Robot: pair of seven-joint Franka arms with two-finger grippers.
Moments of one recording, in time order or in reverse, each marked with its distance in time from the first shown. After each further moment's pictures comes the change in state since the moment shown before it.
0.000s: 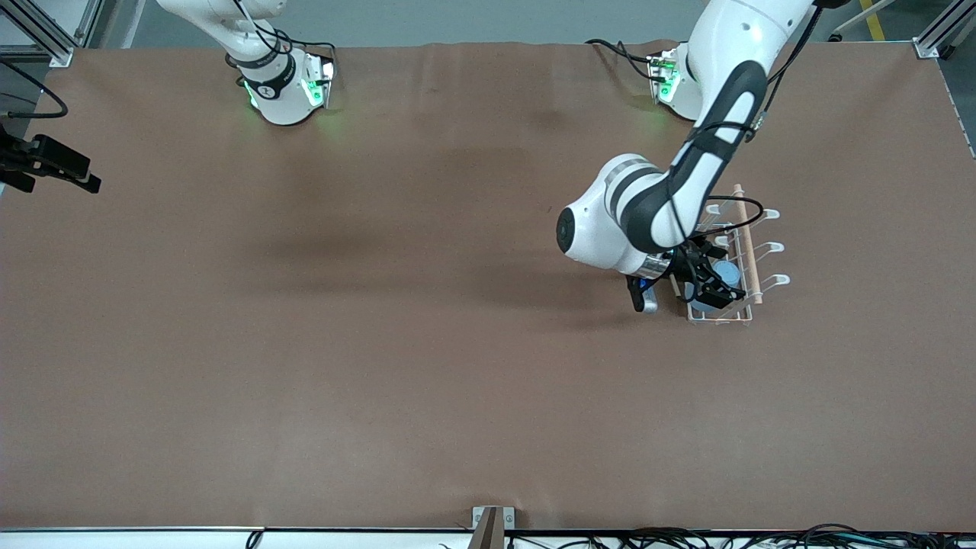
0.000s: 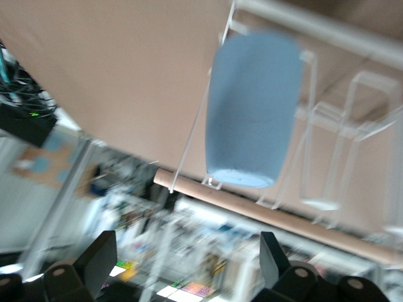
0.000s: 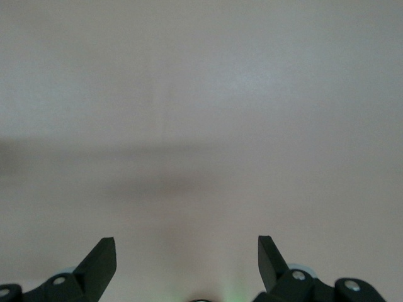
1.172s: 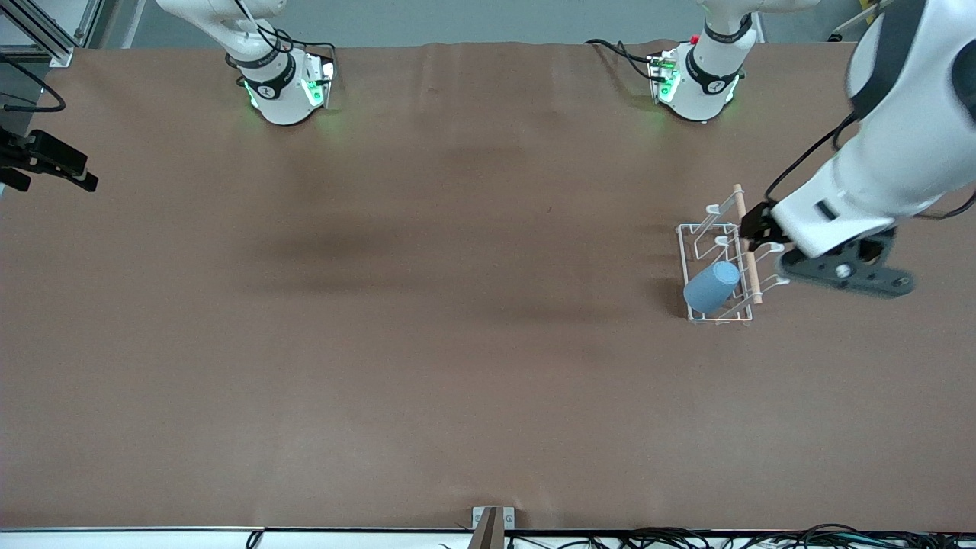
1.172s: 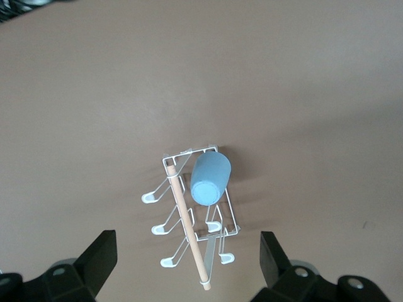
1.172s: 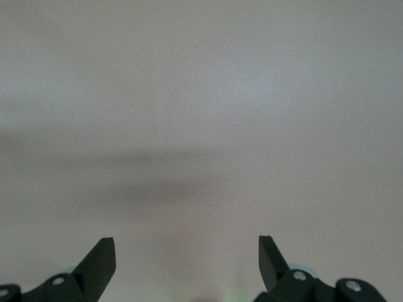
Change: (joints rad) left arm 0.314 -0.276 -0.001 0.391 -0.721 0.041 -0.328; right arm 0.016 -0.007 -0.010 0.008 0.000 0.013 0.000
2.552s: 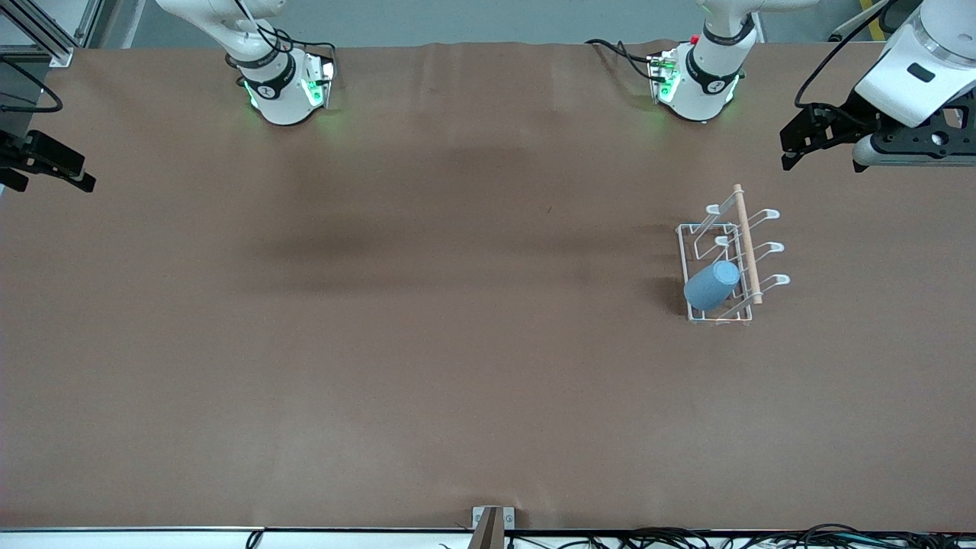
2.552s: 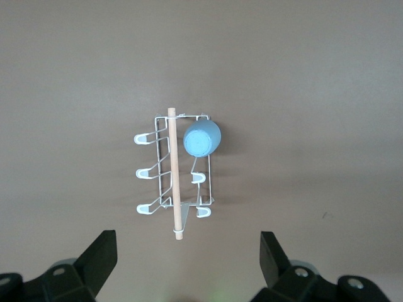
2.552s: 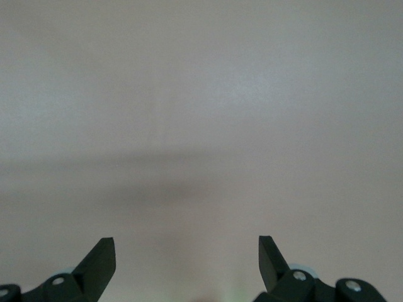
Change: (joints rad) left arm 0.015 -0.390 0.120 -0.417 -0.177 0.093 -0.103; right arm 0.000 0.000 -0.006 0.000 0.000 0.003 0.000
